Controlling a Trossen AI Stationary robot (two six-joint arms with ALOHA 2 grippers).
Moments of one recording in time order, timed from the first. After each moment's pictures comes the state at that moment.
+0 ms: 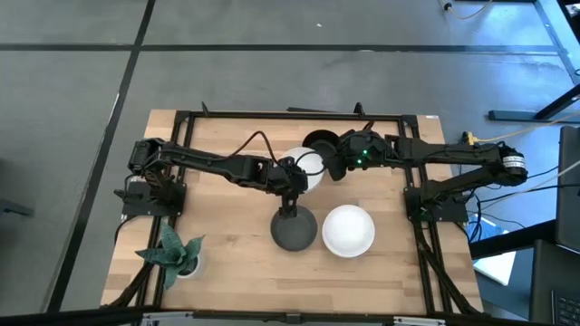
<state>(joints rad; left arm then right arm) -0.05 1.75 1.41 -0.53 -0.15 -0.05 -0.17 1.22 0.93 -0.37 0.08 0.77</state>
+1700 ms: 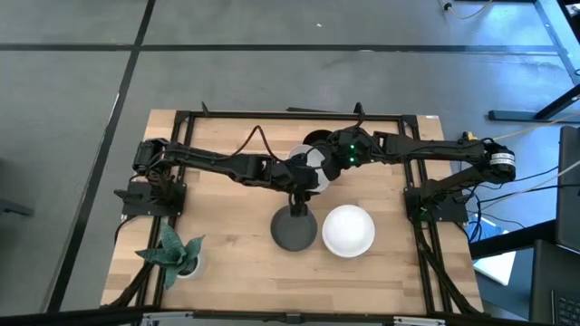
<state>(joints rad) -0.03 1.79 1.47 -0.34 -0.14 0.04 -0.24 1.34 0.93 -0.37 -0.03 0.65</state>
